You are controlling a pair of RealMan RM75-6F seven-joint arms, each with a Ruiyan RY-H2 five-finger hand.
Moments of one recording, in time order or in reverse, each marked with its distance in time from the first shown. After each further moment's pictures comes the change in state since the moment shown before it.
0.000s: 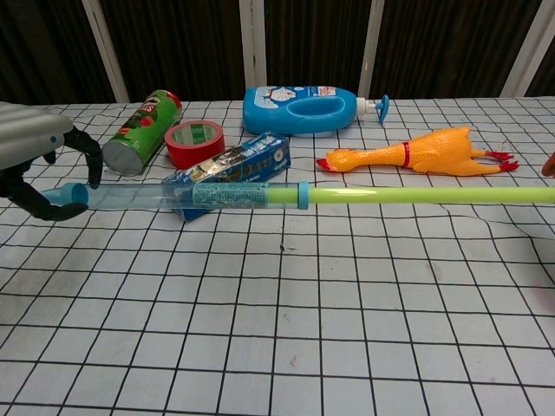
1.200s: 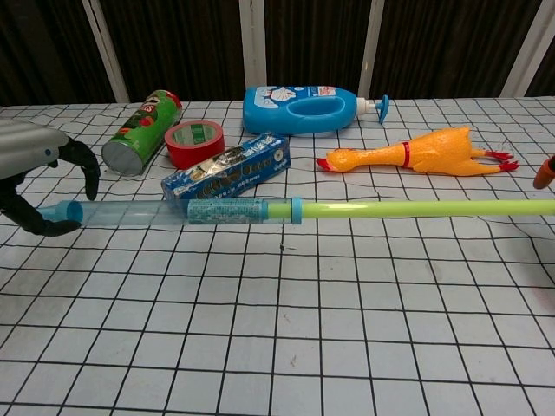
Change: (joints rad) left arm 0.009 0.028 0.007 -0.019 -0.031 -0.049 -0.032; right arm 0.003 0.027 -0.023 0.025 -0.032 -0.051 0.015
